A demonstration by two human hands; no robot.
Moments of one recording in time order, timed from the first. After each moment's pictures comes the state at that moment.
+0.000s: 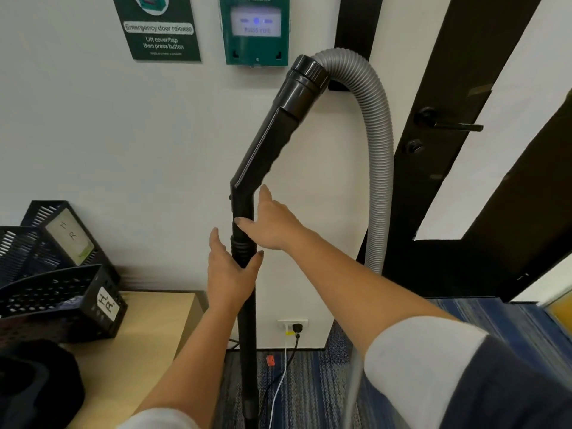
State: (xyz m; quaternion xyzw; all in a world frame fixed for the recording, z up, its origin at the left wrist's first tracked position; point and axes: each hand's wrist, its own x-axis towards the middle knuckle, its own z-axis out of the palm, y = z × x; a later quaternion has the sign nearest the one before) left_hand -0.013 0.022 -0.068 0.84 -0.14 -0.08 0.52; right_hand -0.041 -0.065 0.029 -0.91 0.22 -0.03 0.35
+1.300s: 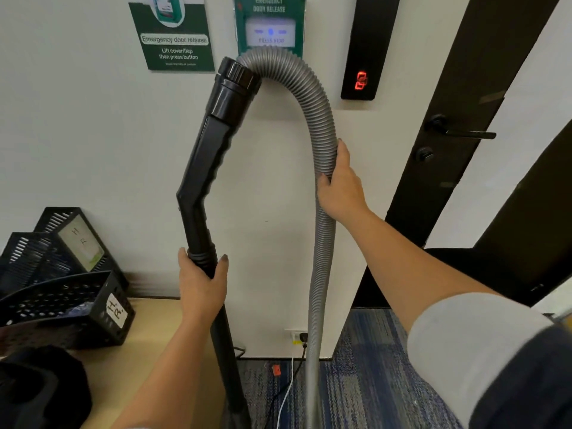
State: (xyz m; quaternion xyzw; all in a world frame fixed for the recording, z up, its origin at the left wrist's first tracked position) left_hand 0.015 0.061 -0.070 0.83 -0.07 -0.03 0.56; right_hand -0.047 -0.145 0.043 -0.84 0.28 -0.28 0.35
